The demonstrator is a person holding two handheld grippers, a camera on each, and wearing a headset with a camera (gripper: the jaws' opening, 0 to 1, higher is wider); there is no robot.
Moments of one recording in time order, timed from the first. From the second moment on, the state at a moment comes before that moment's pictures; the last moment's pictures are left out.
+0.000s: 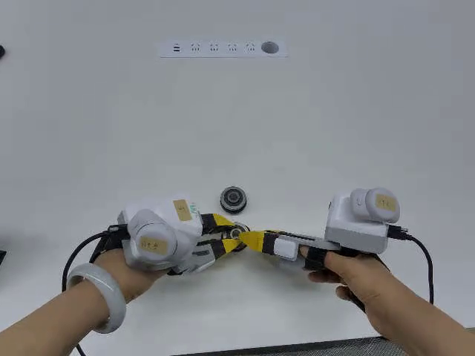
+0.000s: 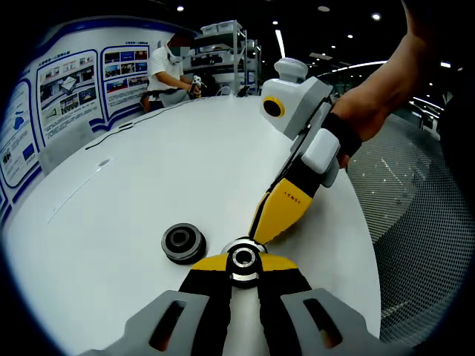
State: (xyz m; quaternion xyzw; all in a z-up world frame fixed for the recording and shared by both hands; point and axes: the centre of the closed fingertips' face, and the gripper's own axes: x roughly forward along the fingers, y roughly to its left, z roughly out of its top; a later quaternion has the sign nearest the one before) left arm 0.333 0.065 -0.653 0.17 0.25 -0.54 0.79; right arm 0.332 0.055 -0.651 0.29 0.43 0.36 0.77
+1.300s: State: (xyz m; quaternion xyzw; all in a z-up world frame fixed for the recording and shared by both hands) left arm 0.334 0.065 -0.653 0.17 0.25 -0.54 0.78; right arm 0.335 0.051 -0.658 0.24 0.43 0.36 0.79
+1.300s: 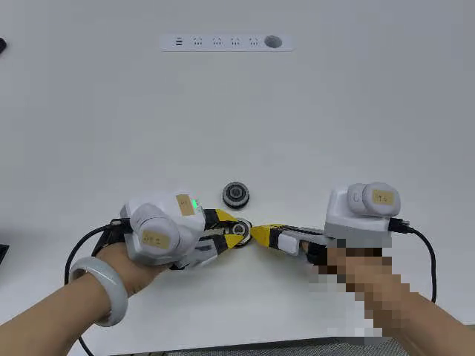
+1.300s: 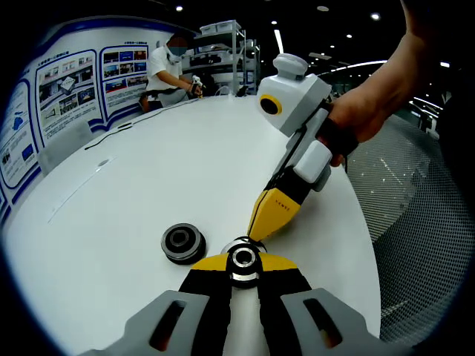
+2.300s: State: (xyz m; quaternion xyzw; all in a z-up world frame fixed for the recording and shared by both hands) left arm 0.333 0.065 -0.653 0.18 0.25 -0.54 0.78; right arm 0.338 0.063 -0.639 0.28 0.42 0.37 0.78
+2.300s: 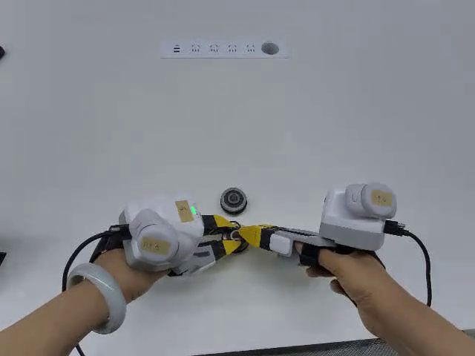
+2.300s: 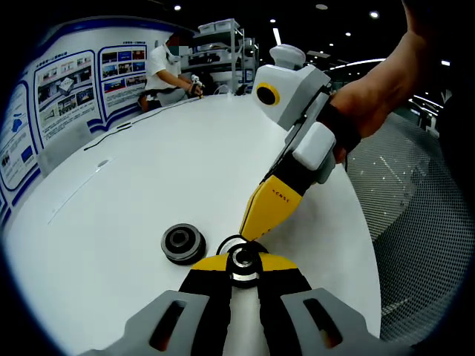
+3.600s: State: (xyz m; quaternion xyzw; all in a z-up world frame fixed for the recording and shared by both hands) left arm 0.327 0.064 -0.644 0.16 0.23 -0.55 0.79; right arm 0.336 0.057 -0.647 0.27 0.43 0.36 0.78
